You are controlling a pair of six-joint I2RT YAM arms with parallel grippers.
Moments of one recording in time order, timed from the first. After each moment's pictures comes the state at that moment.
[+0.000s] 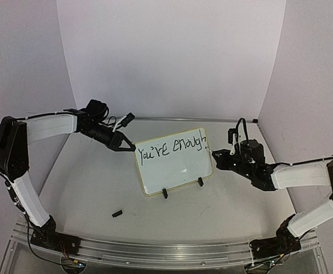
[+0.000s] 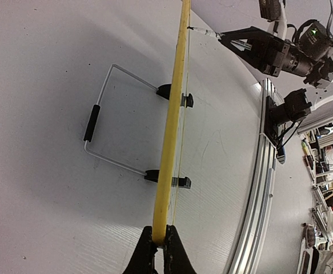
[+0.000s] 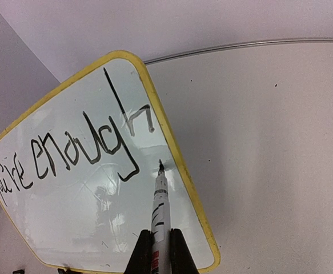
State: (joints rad) left arm -0.43 1.73 1.30 -0.54 0.86 0.16; right arm 0.59 1.40 0.56 0.46 0.07 0.49
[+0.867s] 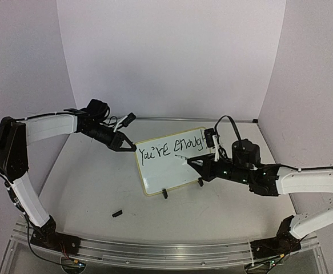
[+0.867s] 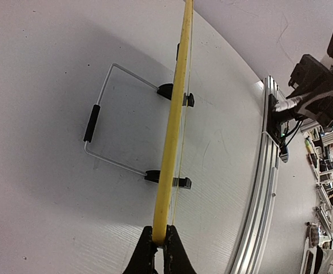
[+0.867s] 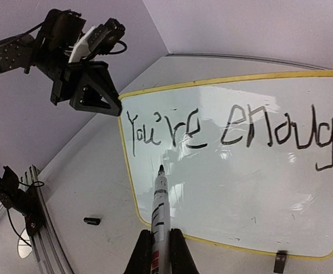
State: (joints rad) left arm -0.44 1.72 1.30 -0.54 0.83 0.16; right arm 0.89 1.27 0.65 0.33 -0.06 0.41
